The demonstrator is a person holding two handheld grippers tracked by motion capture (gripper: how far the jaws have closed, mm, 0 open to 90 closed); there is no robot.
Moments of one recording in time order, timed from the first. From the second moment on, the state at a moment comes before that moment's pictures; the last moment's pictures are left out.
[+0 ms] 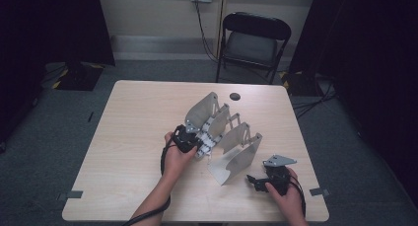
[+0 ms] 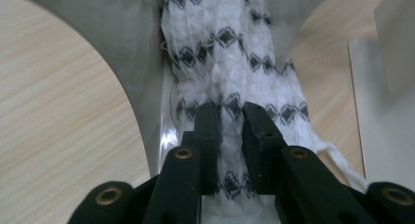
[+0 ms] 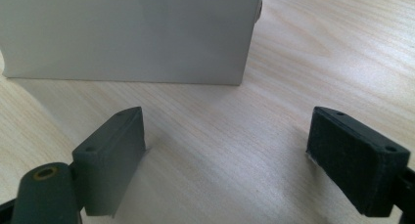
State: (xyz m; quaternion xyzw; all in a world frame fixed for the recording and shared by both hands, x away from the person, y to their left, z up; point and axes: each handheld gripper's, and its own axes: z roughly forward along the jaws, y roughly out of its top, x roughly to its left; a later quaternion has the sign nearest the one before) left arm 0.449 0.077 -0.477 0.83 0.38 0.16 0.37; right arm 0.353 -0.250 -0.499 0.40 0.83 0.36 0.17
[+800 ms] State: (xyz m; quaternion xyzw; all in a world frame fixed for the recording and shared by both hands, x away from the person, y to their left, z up) left arm 0.415 0.119 -0.479 0.84 0.39 0.12 0.36; right arm 0.352 -0.250 -0.499 0.40 0.83 0.36 0.17
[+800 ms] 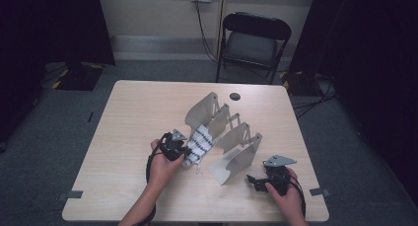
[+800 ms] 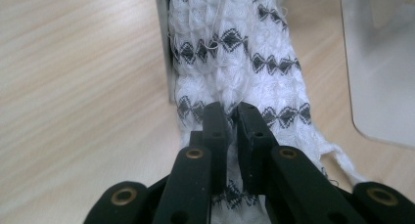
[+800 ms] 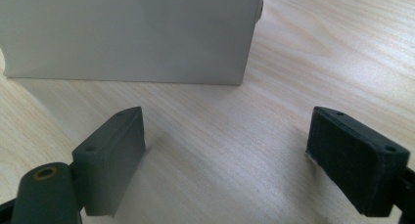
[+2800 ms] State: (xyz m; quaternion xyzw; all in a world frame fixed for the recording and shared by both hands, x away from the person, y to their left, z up) left arm 0.441 0.069 -0.487 0.85 0.35 0.14 0.37; right arm 0.352 -0.250 -0.499 0.40 0.83 0.36 0.17
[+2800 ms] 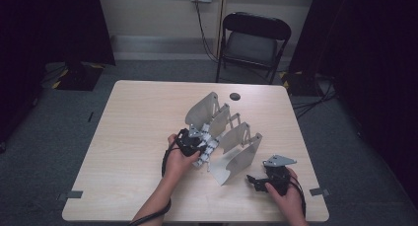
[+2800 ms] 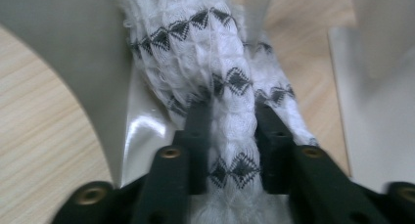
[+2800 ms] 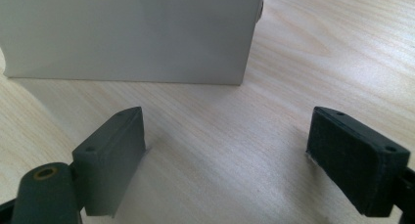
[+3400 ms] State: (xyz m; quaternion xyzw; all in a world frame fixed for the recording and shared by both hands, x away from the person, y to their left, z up) left arm 0.438 0.079 -0.414 0.83 0.34 0.15 0.41; right arm 0.352 -0.250 -0.499 0.40 0.83 0.36 0.17
